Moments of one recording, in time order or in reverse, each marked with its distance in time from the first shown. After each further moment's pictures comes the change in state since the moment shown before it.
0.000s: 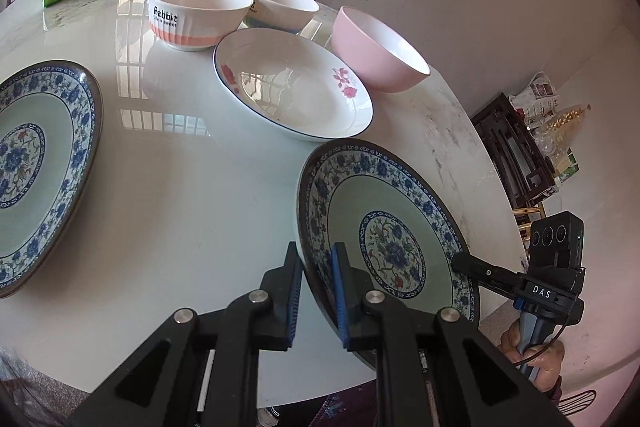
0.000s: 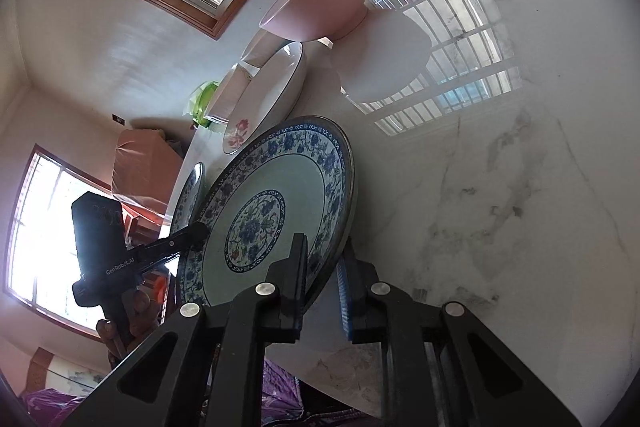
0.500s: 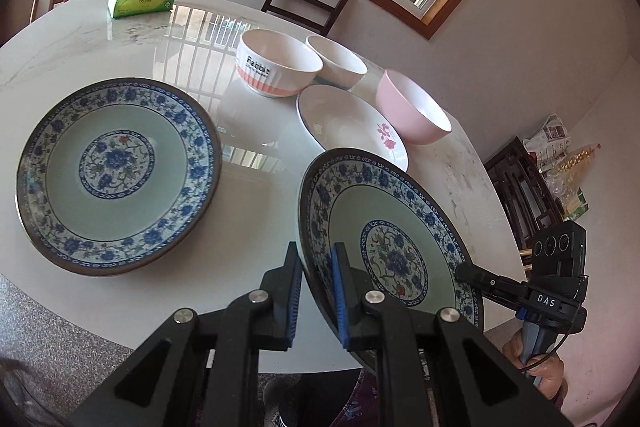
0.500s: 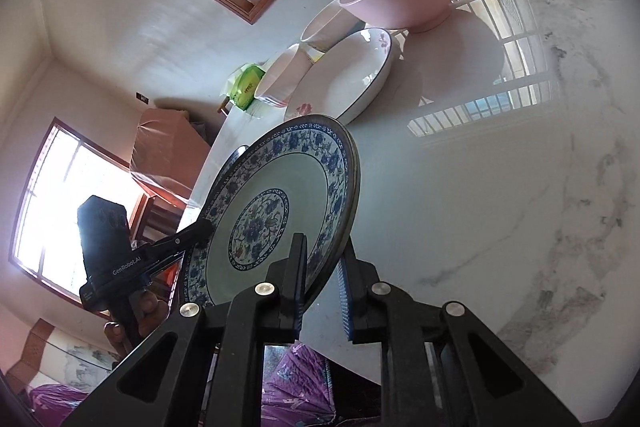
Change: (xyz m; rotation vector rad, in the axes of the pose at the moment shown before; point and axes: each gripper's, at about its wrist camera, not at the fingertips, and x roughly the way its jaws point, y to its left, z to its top) left arm -0.077 0.051 -0.011 -0.082 -0.155 0.066; right arm 0.031 0.064 0.005 -0.099 0.036 0.070
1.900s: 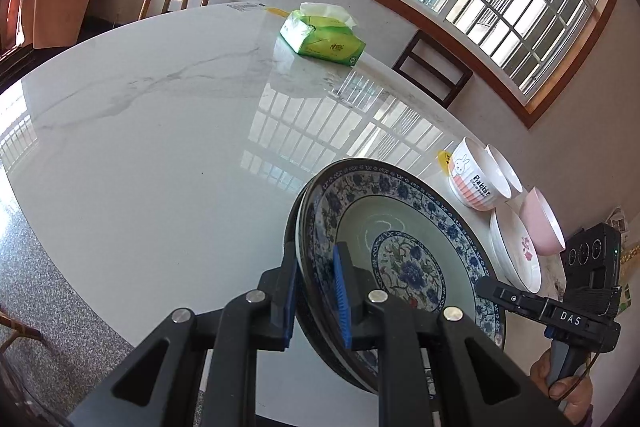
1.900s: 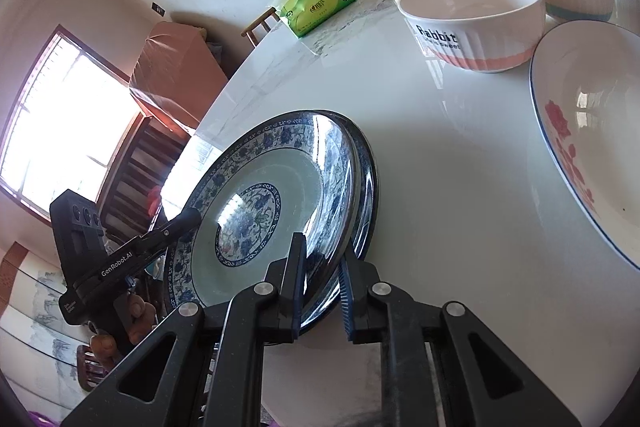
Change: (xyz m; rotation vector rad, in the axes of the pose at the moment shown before) left arm -0.051 0.194 0.037 -0.225 -0.187 0.249; right arm 0.206 0.141 0.035 -0.228 0.215 -0.027
